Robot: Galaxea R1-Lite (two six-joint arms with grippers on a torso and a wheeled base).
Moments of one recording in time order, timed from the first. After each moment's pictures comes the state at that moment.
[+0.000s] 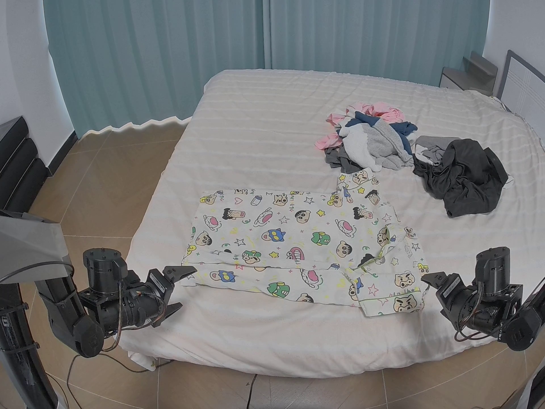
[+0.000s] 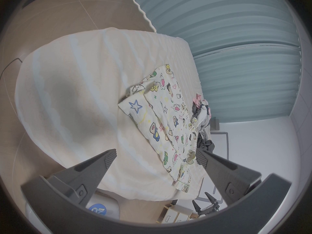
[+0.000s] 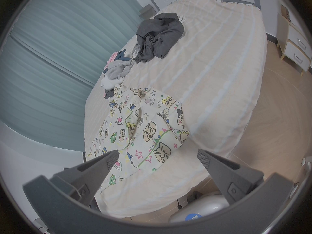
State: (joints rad) left arm -0.19 2.10 -0.32 -1.29 -0.34 -1.14; right arm 0.29 1.76 -0.21 -0.90 -0.20 1.08
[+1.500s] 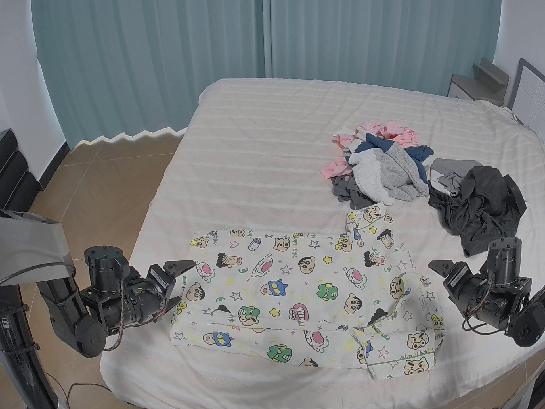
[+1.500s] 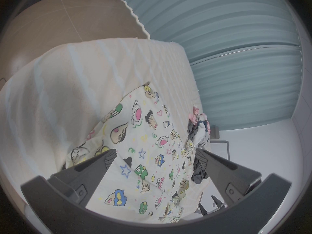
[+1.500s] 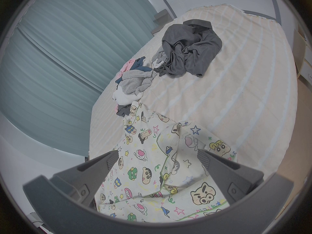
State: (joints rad) left arm -0.21 2.09 -0.33 -1.31 -0.27 -1.14; right arm 0.26 1.69 -0.22 -0.91 -0.21 0.99
